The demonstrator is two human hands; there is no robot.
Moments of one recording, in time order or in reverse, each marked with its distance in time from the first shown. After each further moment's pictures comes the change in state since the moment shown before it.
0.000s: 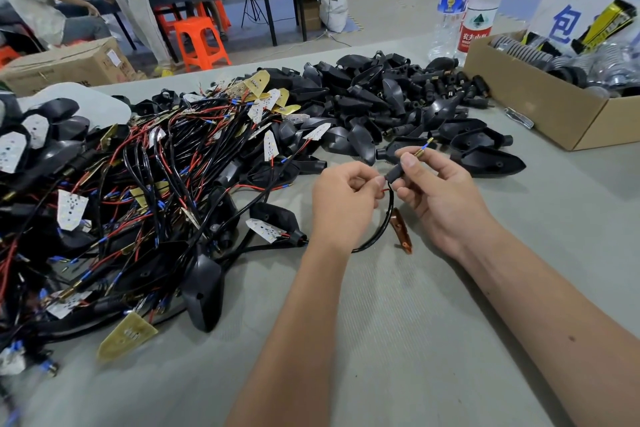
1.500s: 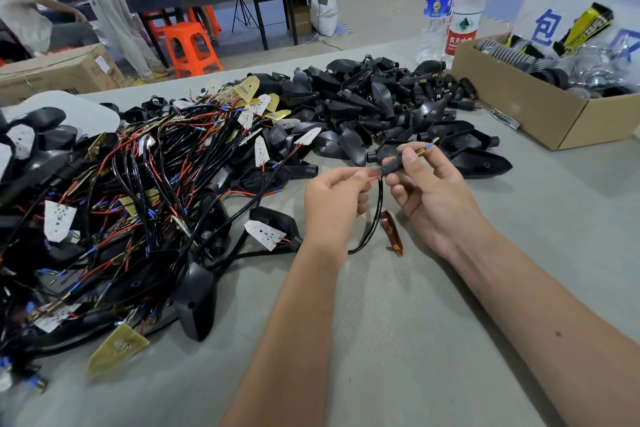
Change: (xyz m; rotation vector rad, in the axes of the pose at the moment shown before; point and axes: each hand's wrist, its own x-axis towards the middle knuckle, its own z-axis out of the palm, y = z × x) left_hand -0.001 0.008 0.005 -0.342 0.052 -0.261; right_hand 0.002 0.000 -0.002 0.131 -0.040 -0.040
